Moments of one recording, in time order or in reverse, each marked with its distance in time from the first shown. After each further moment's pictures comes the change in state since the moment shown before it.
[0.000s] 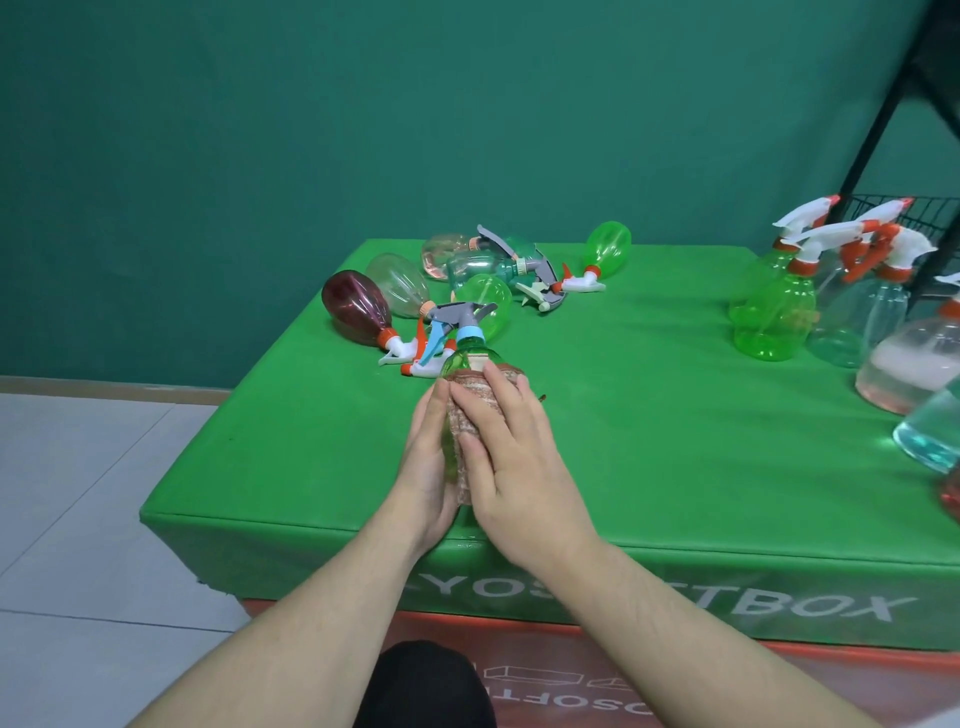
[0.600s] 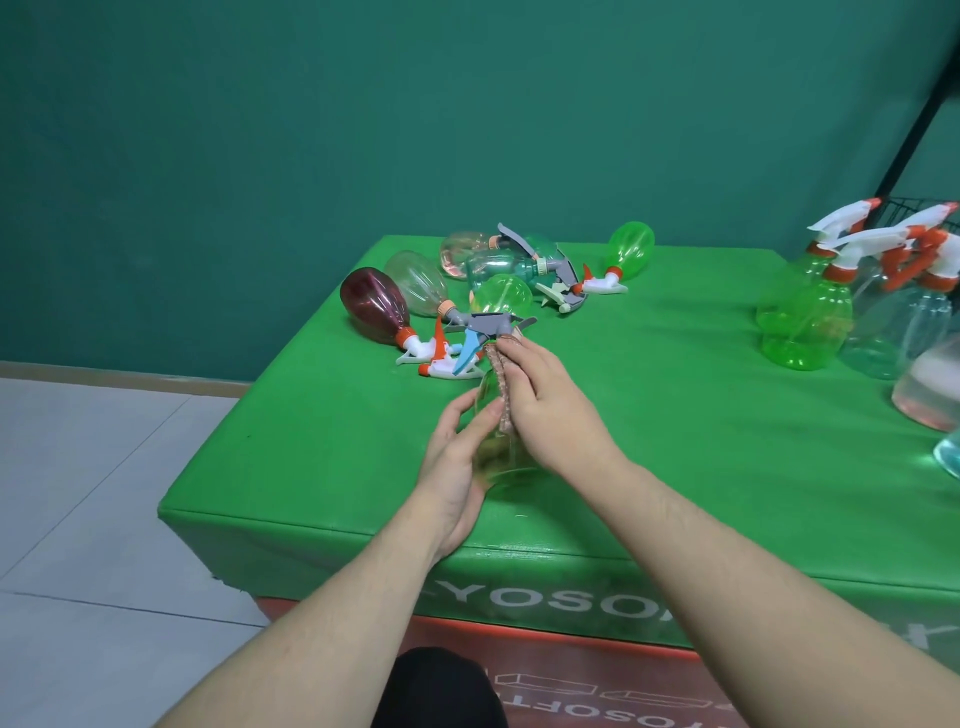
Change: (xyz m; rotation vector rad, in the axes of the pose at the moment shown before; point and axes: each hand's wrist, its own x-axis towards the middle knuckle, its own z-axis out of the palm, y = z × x) left_hand 0.002 0.000 0.001 0.061 0.048 -0.040; right_hand 0.070 0.017 -0.014 0.175 -0.107 0.247
